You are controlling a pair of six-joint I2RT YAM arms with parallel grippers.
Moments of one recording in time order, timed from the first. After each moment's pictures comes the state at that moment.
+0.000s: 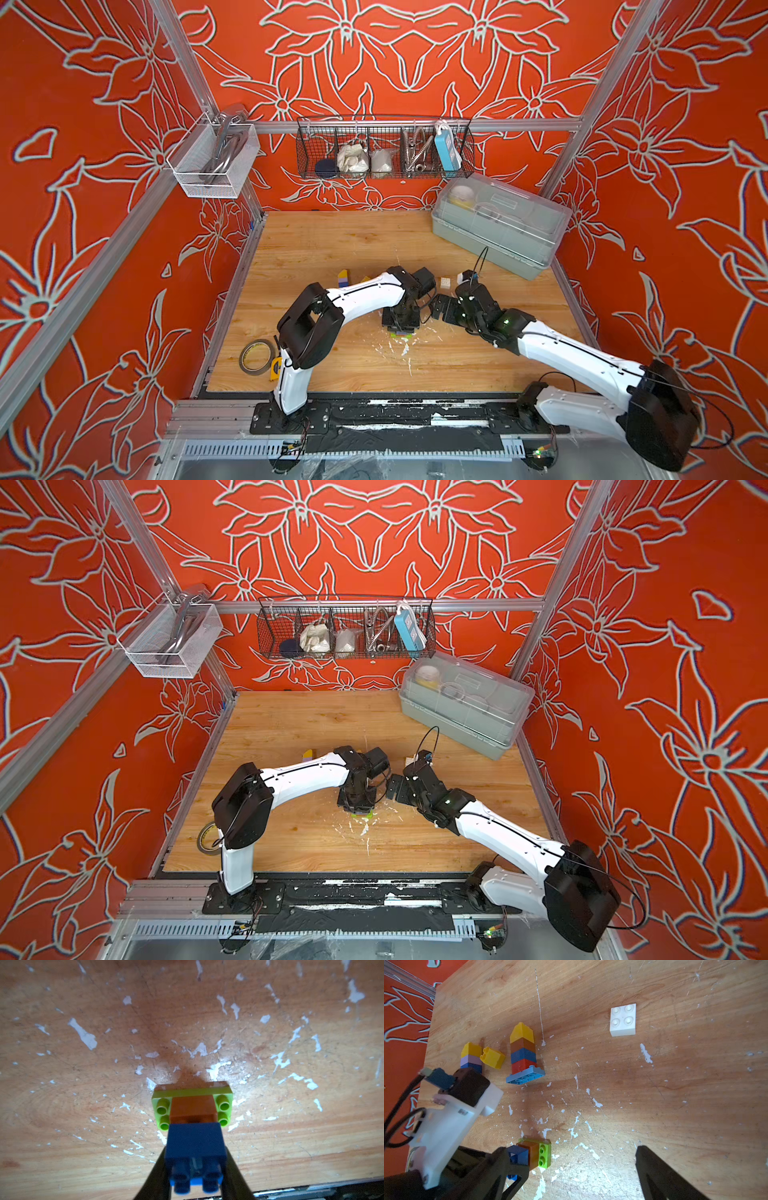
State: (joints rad) left arm -0.82 1.95 1.48 -1.06 0.09 -0.79; right arm 0.74 1.14 0.66 -0.31 0.12 0.82
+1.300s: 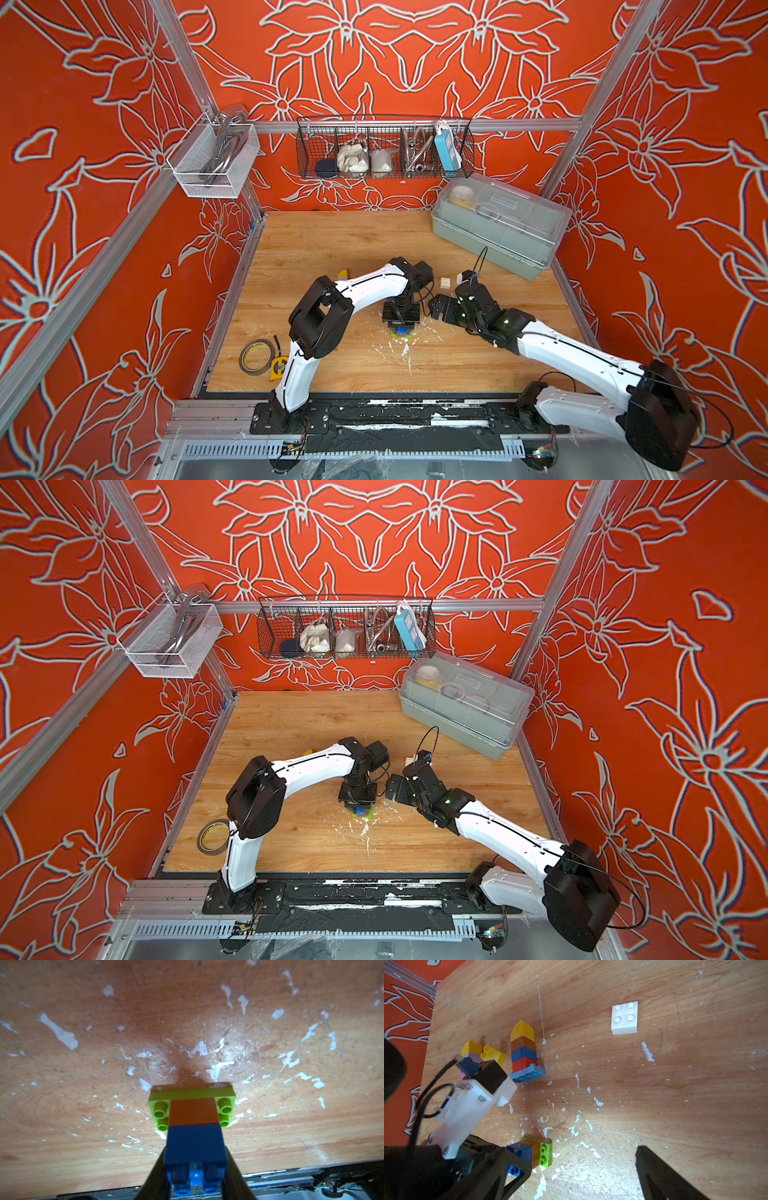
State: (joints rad) left arm -0.78 2.07 1.61 -1.19 0.20 -0.73; right arm 0.74 1.14 0.66 -0.31 0.12 0.82
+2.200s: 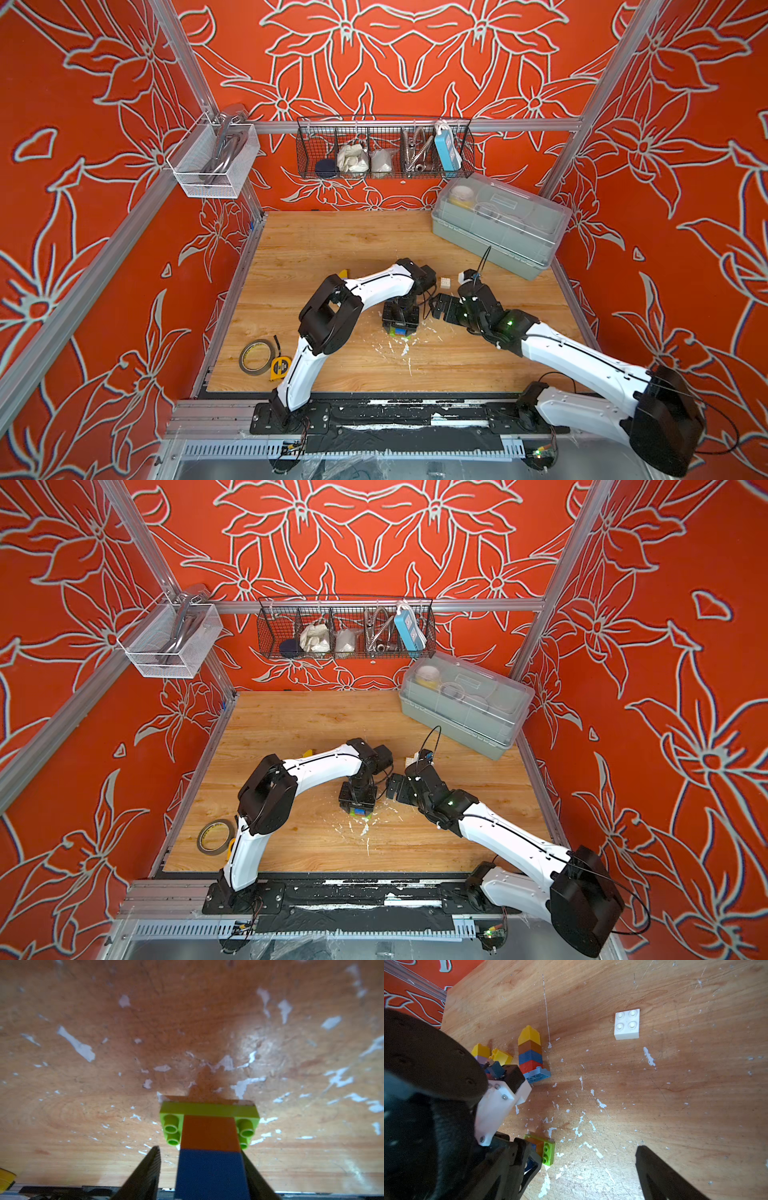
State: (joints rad) left arm -0.79 2.14 1.67 -1.29 0.11 -0.71; right arm 0.74 1.11 0.66 -0.32 0.12 0.82
